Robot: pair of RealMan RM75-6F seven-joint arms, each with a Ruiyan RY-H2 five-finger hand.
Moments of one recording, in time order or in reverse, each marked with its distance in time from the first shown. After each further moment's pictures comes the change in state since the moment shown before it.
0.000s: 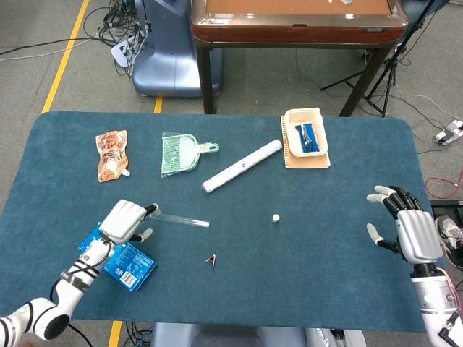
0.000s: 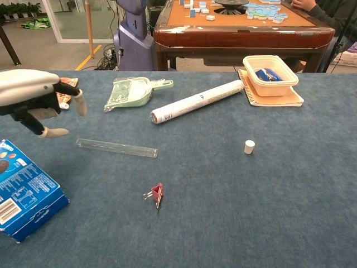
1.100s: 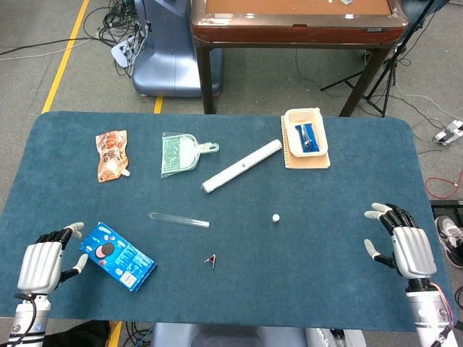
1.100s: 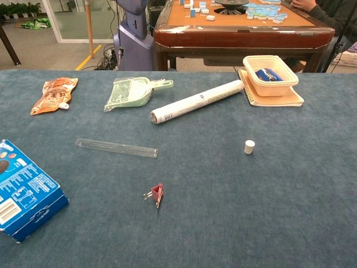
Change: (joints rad) left arm 0.460 0.134 0.104 -0.314 -0.005 0.569 0.105; right arm -0.054 -0.098 -0.066 0.078 -0.043 0.038 0.007
